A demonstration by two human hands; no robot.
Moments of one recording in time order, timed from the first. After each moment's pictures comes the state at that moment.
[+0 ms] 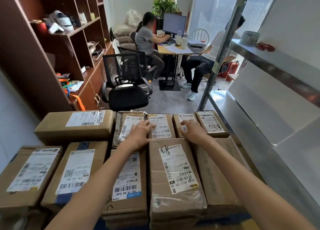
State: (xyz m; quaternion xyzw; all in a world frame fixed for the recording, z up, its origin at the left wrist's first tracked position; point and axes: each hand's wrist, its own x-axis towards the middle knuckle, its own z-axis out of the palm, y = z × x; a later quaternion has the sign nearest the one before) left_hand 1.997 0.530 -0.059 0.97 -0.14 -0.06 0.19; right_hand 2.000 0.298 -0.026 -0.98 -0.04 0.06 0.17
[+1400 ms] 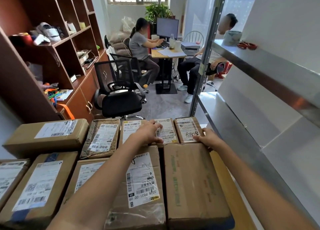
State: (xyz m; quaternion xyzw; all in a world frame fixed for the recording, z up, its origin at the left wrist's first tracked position) left_hand 2.041 0.401 -0.036 0.97 -0.17 -0.11 0.13; right_hand 2.021 0.138 -0.056 -0.90 0.15 0.14 0.39
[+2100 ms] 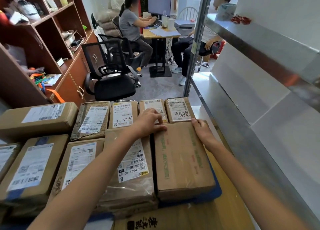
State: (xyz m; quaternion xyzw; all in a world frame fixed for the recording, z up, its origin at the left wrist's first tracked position) left_hand 1.992 0.373 -0.034 0.95 -0.24 -0.05 0.18; right_hand 1.945 0.146 -0.060 -0.81 0.17 0.05 0.56
